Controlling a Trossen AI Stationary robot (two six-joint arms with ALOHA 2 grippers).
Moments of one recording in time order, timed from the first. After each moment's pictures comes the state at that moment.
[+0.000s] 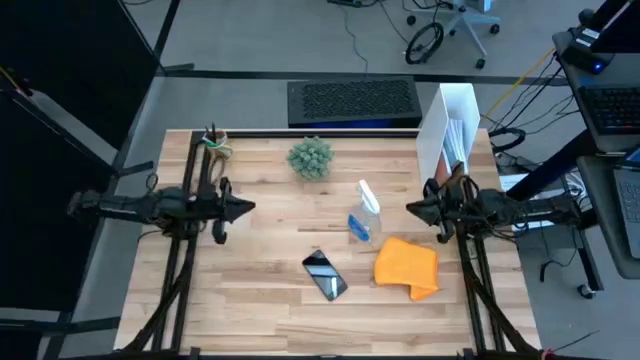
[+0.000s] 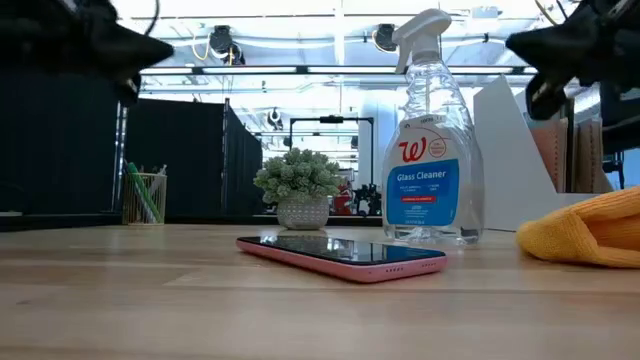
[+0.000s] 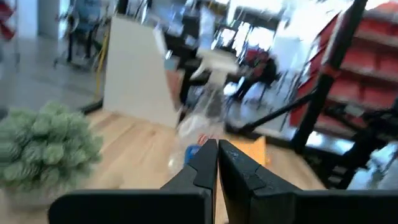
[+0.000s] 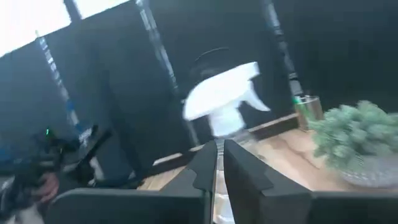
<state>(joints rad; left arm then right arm) -0.09 0.40 0.19 0.17 -0.17 -0.27 0.11 0.10 0.04 0.25 0.10 0.30</state>
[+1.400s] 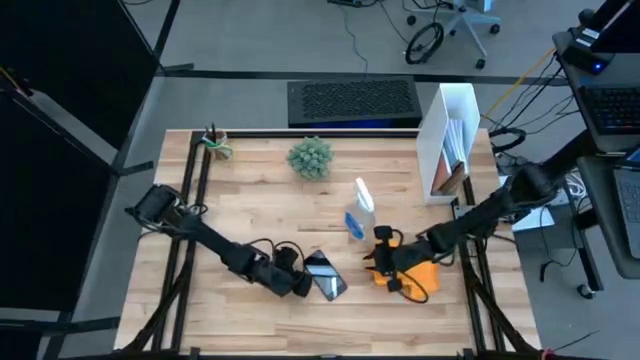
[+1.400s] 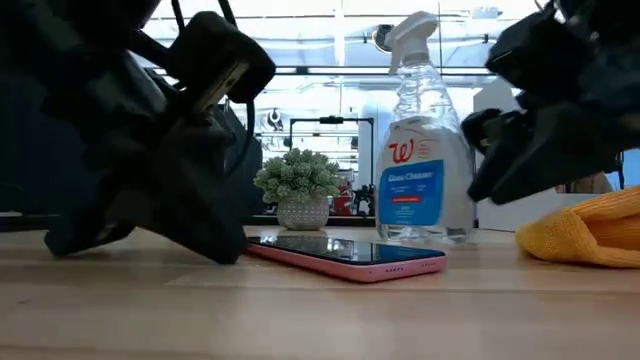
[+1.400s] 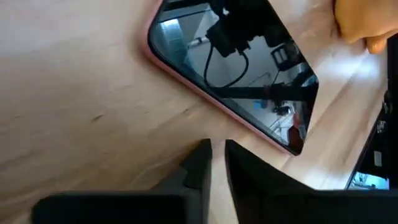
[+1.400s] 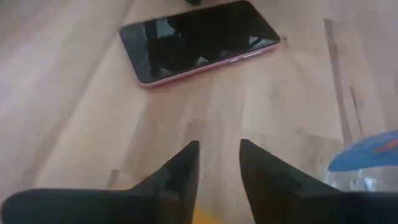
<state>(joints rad) -0.47 1.84 0.82 0.16 -0.21 -1.62 0.44 1.53 0.54 0.21 0.27 0.08</state>
